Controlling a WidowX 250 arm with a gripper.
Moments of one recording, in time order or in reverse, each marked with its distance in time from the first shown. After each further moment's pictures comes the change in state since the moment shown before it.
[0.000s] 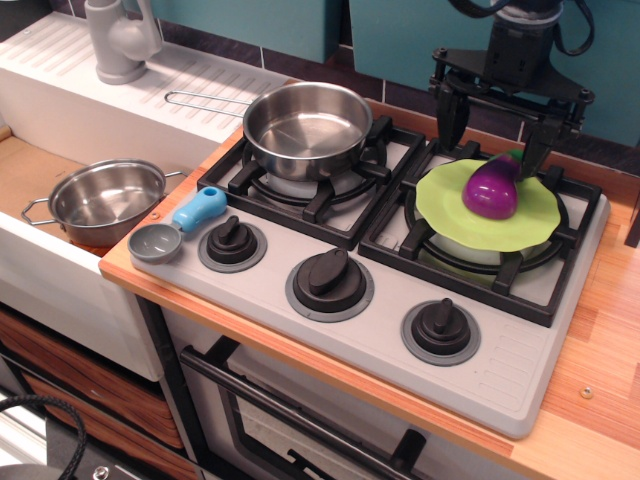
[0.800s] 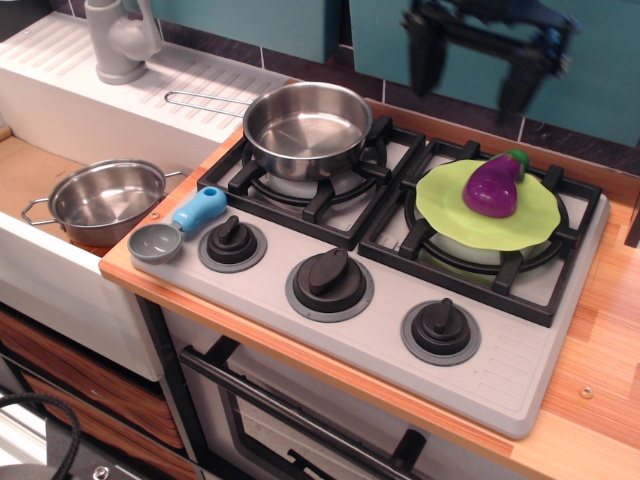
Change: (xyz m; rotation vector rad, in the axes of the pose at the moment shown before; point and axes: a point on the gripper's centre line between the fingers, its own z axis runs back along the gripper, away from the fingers) arm -0.018 0.031 0.059 -0.020 0.093 -0.080
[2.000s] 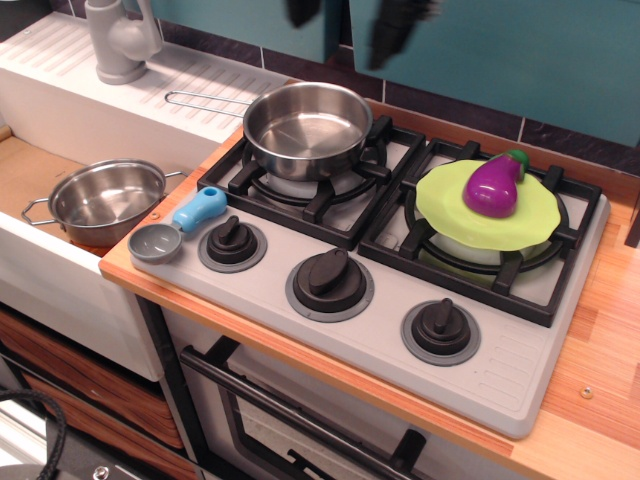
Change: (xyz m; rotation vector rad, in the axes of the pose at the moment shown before) arm -0.045 0.061 0.040 0.184 -0.135 -0.014
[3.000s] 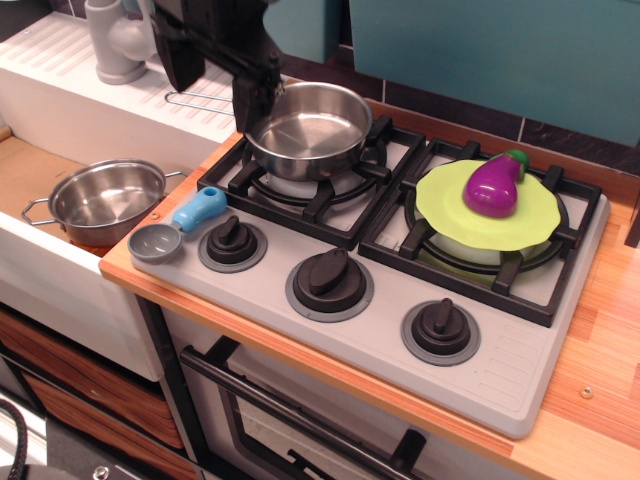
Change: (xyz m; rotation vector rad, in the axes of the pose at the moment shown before) arm -0.038 0.070 -0.069 0.029 -0.075 0.037
